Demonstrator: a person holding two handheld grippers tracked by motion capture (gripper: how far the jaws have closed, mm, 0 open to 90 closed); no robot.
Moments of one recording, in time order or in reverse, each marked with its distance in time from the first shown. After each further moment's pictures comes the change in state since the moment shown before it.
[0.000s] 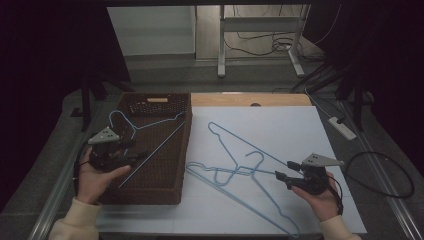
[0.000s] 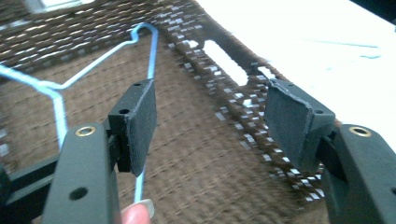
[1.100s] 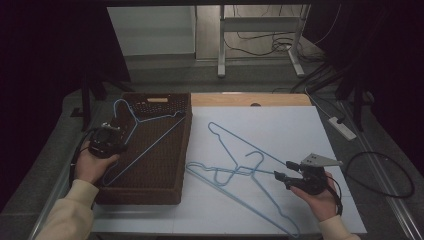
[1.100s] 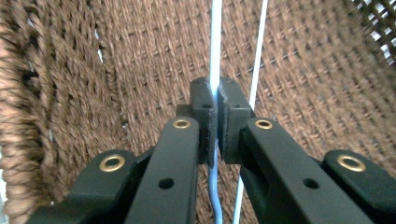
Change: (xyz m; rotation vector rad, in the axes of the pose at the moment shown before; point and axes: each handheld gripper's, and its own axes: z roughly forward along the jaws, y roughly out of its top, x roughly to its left) left arm 0.082 -0.011 0.043 0.374 0.272 -0.138; right arm 0.002 0.000 0.002 -0.003 0.004 -0.002
